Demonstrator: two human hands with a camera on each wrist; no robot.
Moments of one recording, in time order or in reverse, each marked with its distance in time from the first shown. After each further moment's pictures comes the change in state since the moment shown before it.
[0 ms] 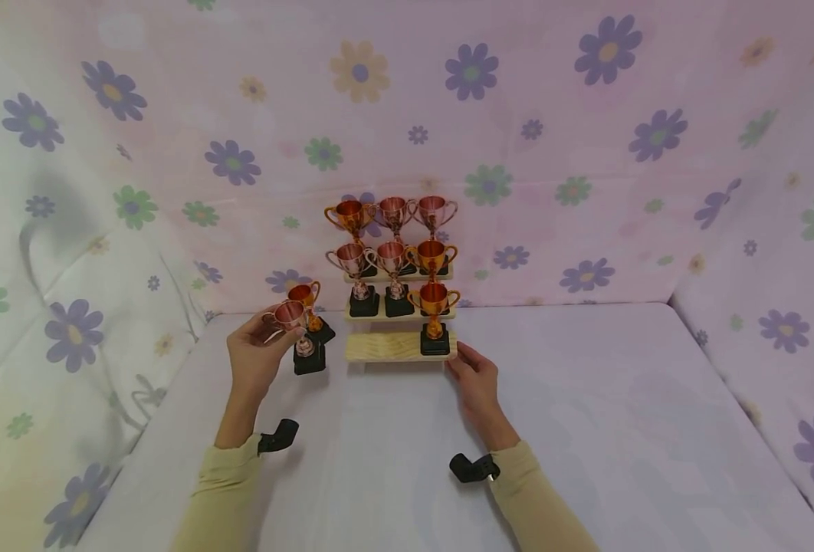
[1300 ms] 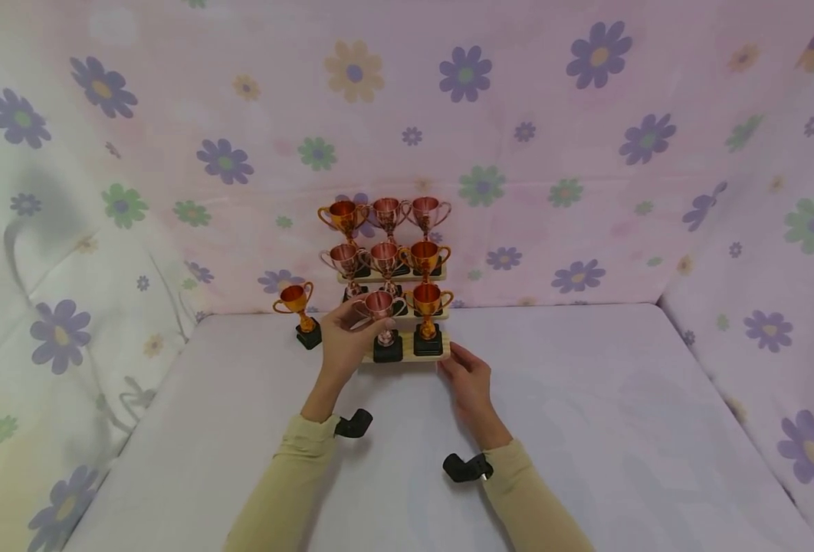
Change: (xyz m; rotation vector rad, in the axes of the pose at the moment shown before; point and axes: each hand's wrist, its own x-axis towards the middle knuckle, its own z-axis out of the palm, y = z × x) left_hand -0.015 0.022 0.125 -0.181 -0.191 0.048; right_hand -0.002 -0.001 0.002 -0.012 0.032 -0.016
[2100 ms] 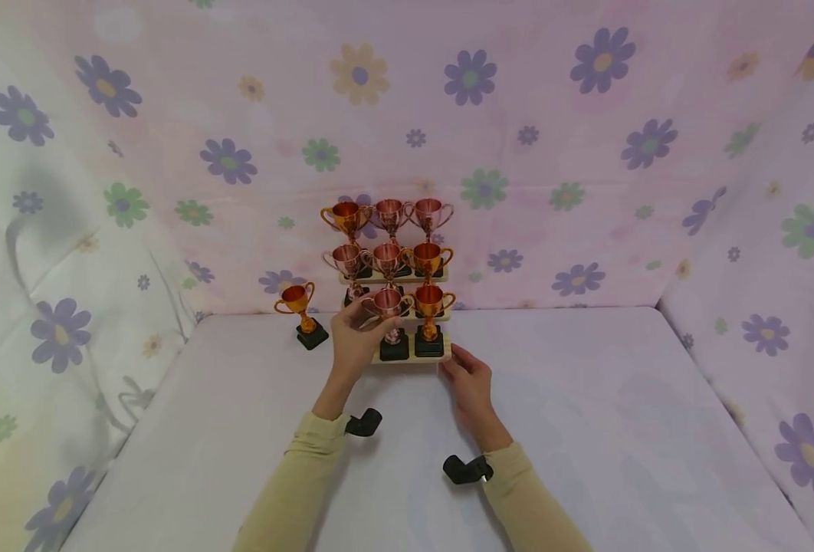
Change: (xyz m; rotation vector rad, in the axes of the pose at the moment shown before) left_hand 0.006 -0.036 0.010 -0.049 0.026 -0.011; right_hand -0.001 0.001 0.000 -0.011 -0.008 0.013
